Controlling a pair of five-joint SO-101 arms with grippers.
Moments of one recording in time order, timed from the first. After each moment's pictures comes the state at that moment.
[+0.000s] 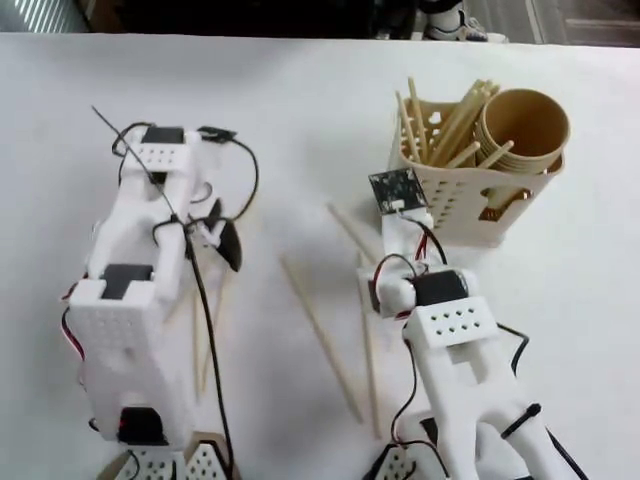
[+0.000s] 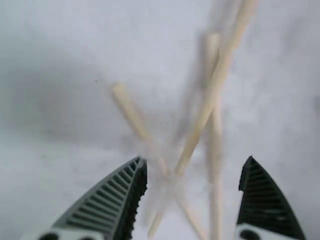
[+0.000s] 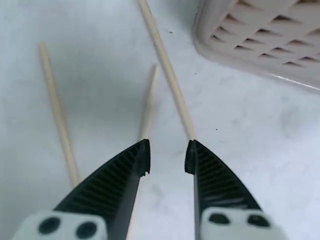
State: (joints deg) left arm -4.5 32.4 -9.5 89.4 -13.0; right arm -16.4 -37.6 56.0 54.8 2.5
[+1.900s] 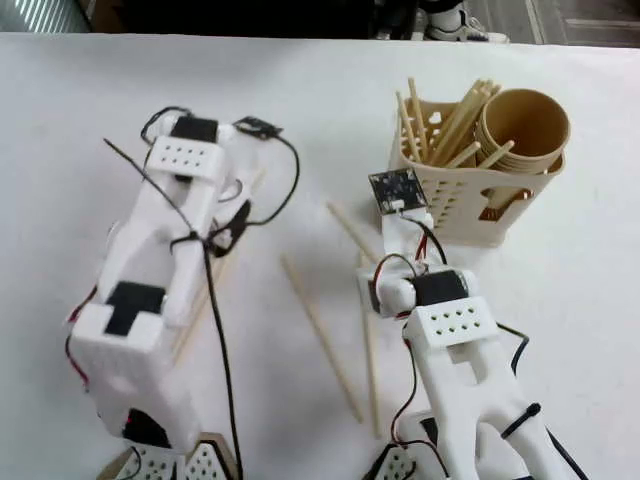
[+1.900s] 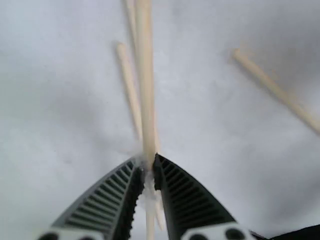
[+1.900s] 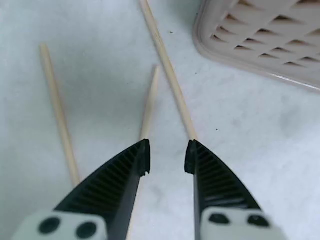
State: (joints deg) left arm 3.9 19.7 -6.5 96.5 -16.2; right arm -16.4 -37.6 56.0 54.8 2.5
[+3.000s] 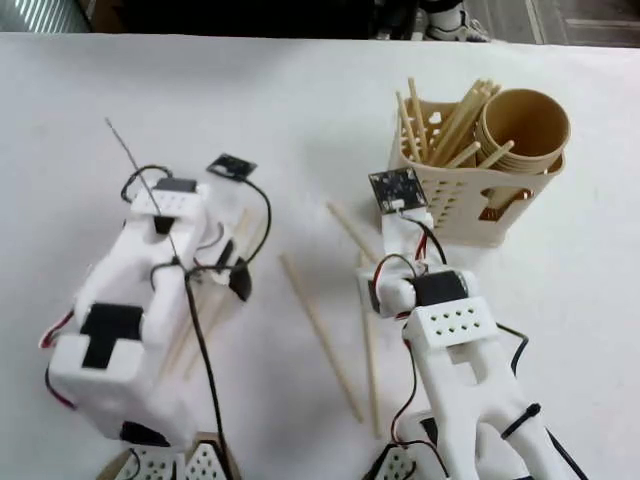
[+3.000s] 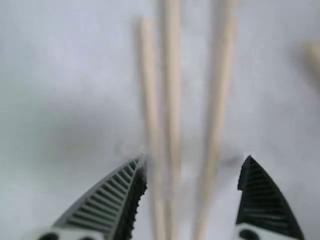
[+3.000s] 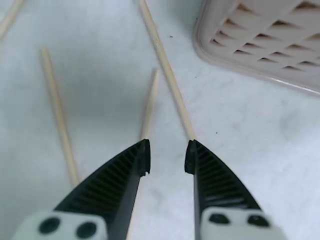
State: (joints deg) left arm -0.4 13.0 22.8 69.1 -16.3; right arm -16.4 -37.6 56.3 53.7 2.5
